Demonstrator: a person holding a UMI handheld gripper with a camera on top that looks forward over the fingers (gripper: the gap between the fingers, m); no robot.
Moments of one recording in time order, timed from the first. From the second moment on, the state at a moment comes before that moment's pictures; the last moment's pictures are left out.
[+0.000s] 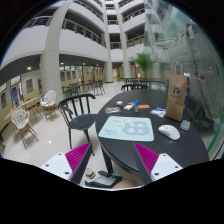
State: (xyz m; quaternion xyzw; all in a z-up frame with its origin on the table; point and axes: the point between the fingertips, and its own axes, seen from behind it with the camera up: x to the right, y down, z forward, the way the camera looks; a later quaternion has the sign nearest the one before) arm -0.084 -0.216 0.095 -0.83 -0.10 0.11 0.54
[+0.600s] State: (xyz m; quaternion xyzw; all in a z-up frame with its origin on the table) arm 0.173 -0.060 0.005 -0.87 -0.05 -0.04 0.48
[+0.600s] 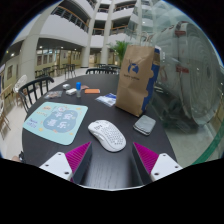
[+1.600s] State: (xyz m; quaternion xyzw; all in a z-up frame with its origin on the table) arm 0.131 0.044 0.066 -0.86 0.02 -0.01 0.51
